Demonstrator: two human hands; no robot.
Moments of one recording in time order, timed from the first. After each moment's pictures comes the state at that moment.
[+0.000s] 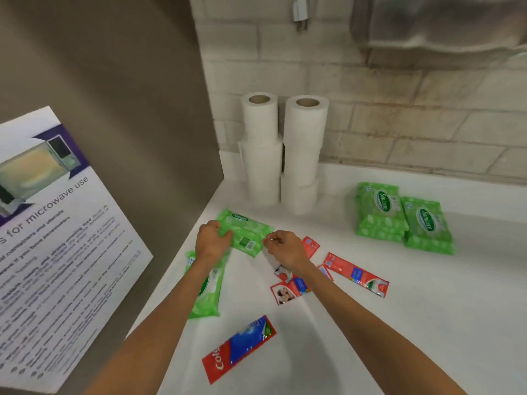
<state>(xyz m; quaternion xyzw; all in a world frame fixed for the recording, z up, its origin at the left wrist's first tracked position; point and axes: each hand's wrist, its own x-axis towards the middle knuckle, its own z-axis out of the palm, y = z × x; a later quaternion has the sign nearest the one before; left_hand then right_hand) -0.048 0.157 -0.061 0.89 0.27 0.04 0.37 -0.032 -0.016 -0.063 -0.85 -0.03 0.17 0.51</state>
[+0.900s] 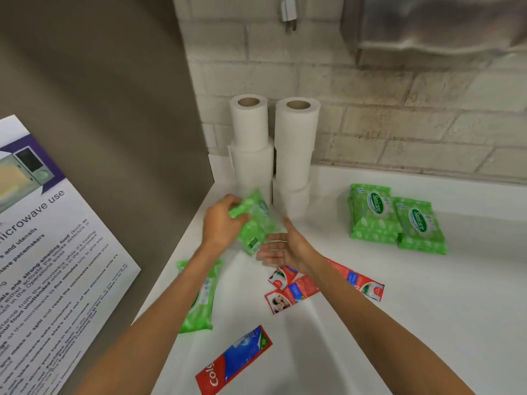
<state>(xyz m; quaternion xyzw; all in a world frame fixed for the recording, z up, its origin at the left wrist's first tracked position) -0.028 0.122 -0.004 0.89 0.10 0.15 0.42 -0.014 -0.037 -0.048 -0.56 0.12 0.35 0.74</state>
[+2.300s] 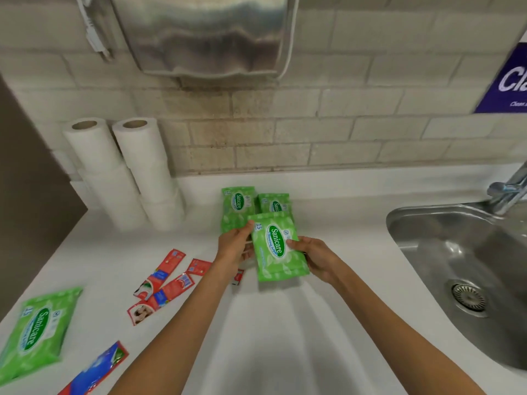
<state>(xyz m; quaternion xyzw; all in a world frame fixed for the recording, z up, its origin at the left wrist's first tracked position) -0.061 -0.178 -0.007 0.63 0.17 -0.13 0.75 -0.087 -0.353 -0.029 -0.57 0.14 0.17 0.79</state>
